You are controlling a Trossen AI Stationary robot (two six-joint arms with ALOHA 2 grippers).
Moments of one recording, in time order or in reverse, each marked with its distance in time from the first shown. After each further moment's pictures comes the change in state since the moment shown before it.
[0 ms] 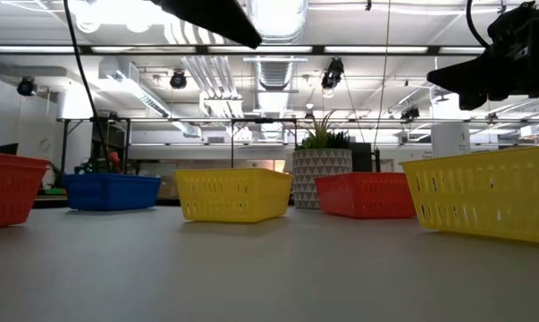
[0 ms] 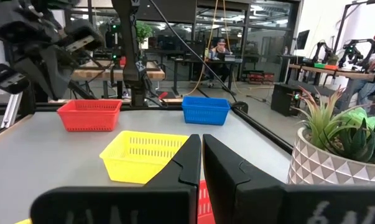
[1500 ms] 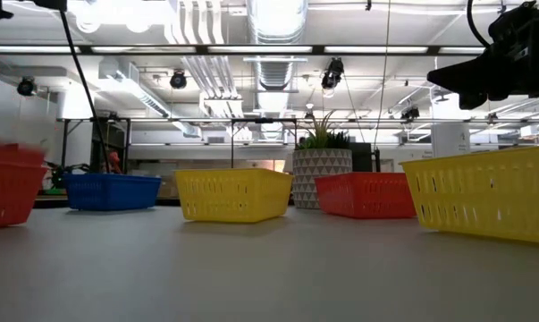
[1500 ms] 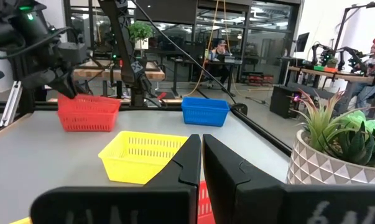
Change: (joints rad) left arm -0.221 0.170 0.234 -1.134 0.578 -2.160; right arm 0.000 -0.004 0.000 0.000 -0.001 -0.015
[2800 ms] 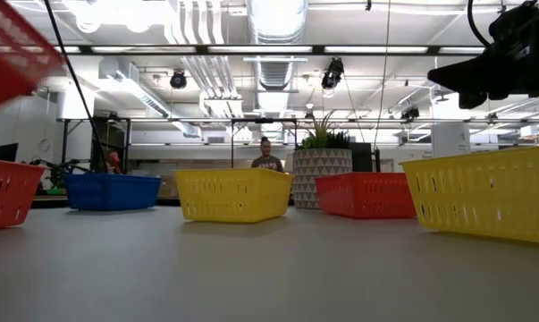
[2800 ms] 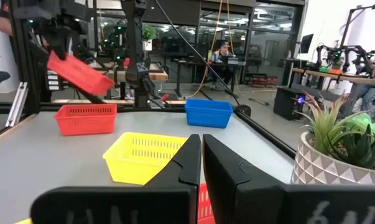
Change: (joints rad) left arm -0.082 -0.255 0.124 -0.015 -0.075 -0.023; right arm 0.000 -0.002 0.000 0.003 -0.006 0.000
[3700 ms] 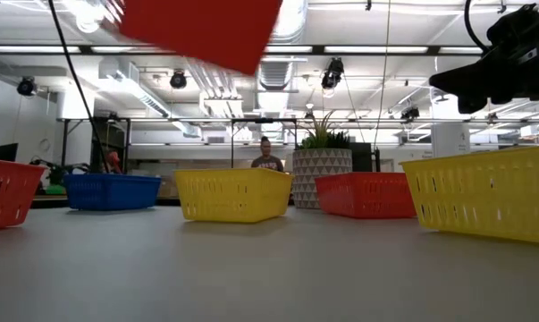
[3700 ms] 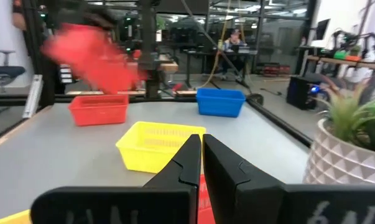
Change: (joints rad) left arm 0.254 -0.123 -0.180 0.781 -0.167 0.937; right arm 0.000 0.000 0.000 -0.047 -0.036 0.034
